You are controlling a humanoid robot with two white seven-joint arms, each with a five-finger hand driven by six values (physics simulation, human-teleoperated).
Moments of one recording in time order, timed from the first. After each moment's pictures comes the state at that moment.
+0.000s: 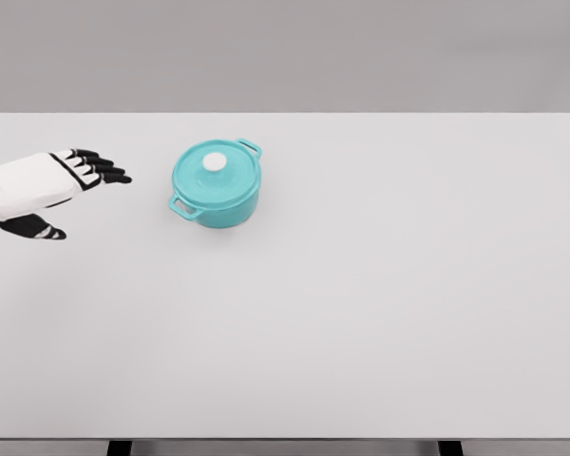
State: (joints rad) left arm -0.31 0.98 -0.29 -1.63 -0.37 -0.55 -0.45; right arm 0.06 0.00 0.51 -0.09 0.16 -0.04 0.31
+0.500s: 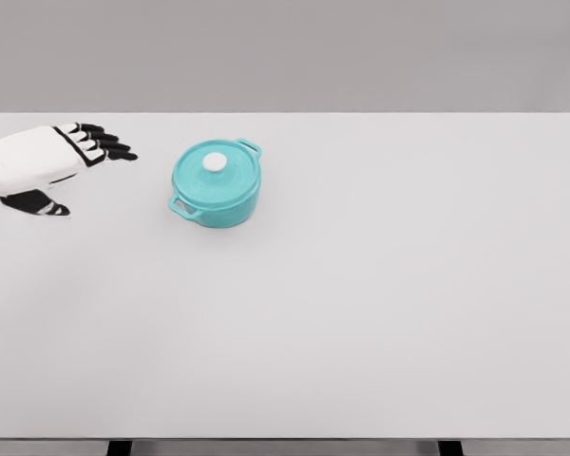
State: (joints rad) left arm -0.50 0.96 -0.34 -1.60 -0.37 -0.57 -0.48; right arm 0.06 0.00 0.51 -0.09 0.16 -0.04 0.31
